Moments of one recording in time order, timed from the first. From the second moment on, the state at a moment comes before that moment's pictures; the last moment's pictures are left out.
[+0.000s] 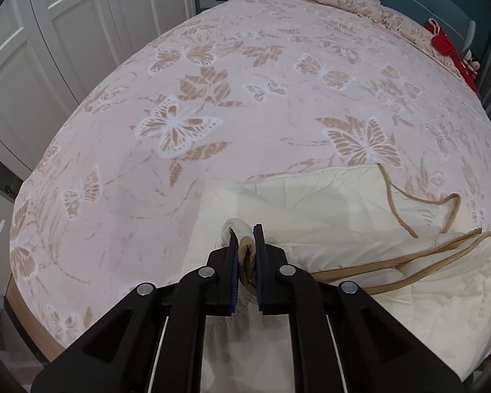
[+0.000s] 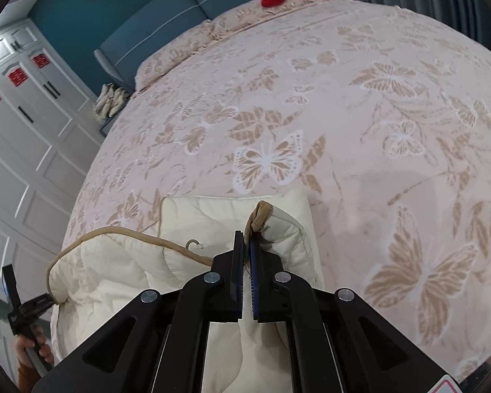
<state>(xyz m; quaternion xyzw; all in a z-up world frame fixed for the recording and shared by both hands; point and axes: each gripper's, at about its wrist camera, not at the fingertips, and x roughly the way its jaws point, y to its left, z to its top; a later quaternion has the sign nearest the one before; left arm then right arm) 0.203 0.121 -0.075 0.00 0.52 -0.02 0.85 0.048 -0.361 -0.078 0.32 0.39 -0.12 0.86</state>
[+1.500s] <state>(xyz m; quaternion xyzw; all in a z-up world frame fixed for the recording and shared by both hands) 0.238 0.178 -0.043 -0.12 0.50 -0.07 0.85 0.080 -0.359 -0.057 0.28 0.36 -0.12 0.88</state>
